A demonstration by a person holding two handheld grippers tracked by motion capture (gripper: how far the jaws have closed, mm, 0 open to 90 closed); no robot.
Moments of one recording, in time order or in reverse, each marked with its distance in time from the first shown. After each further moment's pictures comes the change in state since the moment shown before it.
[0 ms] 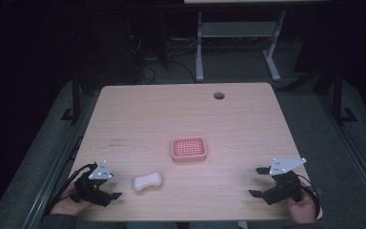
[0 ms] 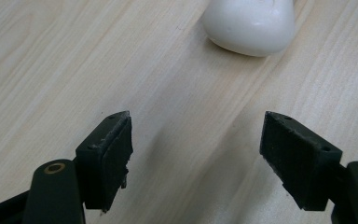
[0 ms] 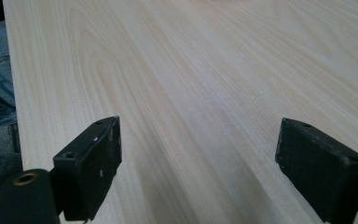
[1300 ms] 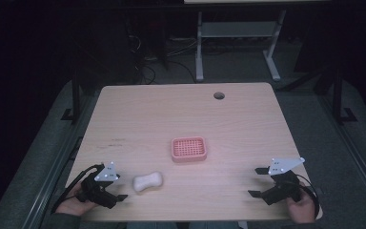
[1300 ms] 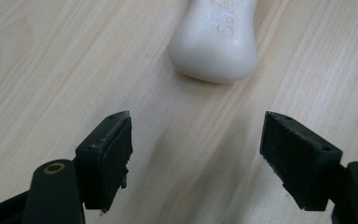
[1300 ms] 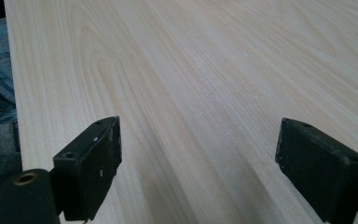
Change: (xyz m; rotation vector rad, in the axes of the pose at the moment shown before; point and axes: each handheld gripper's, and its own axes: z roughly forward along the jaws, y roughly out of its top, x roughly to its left) left arm -0.012 0.015 0.004 -0.016 -0.039 0.060; right arm 0.000 0.001 0.002 0.011 0.009 -0.006
